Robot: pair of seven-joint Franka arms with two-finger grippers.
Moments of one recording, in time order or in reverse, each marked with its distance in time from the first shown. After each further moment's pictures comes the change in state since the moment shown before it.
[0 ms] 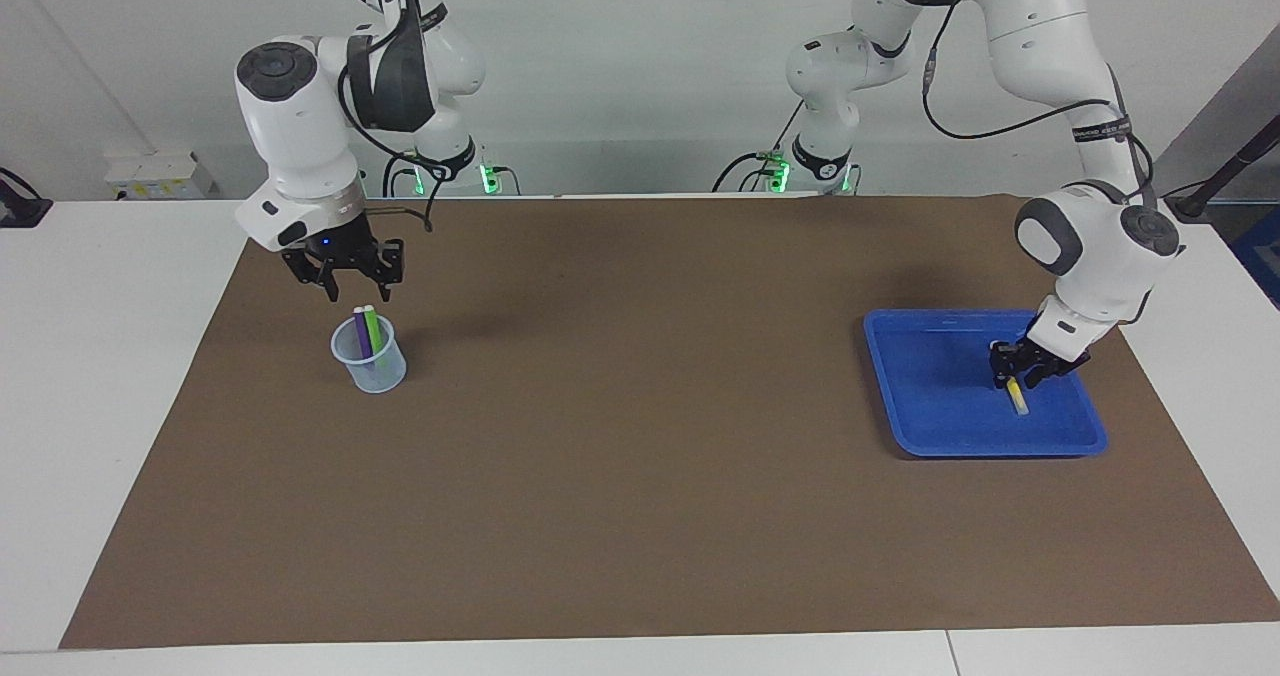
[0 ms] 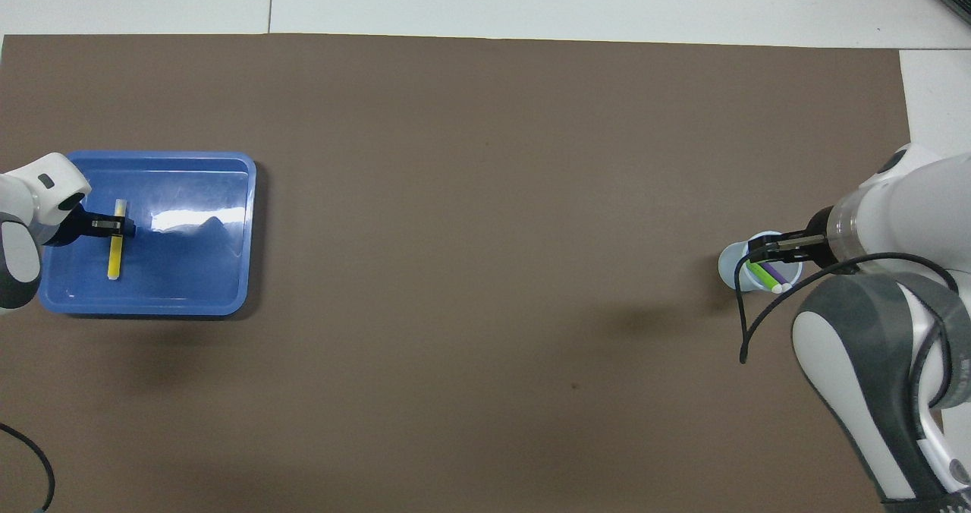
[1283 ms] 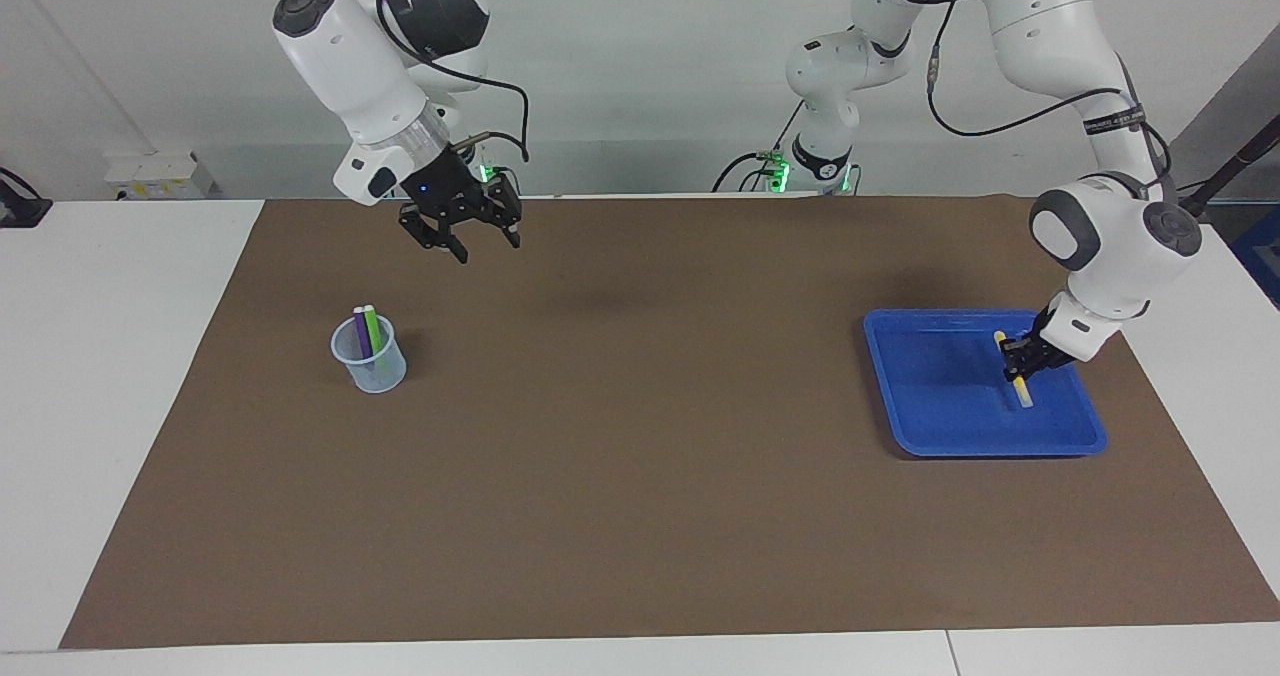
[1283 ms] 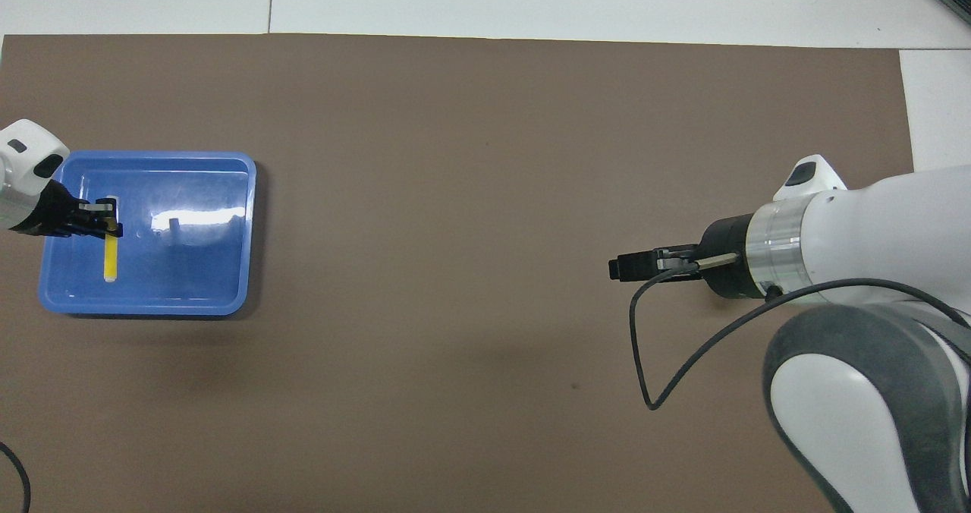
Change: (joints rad) left arm -0.046 -0.101 -0.028 0.132 -0.004 -0.381 -0.308; right arm 0.152 -0.044 0.008 0.044 0.530 -0.020 -0.046
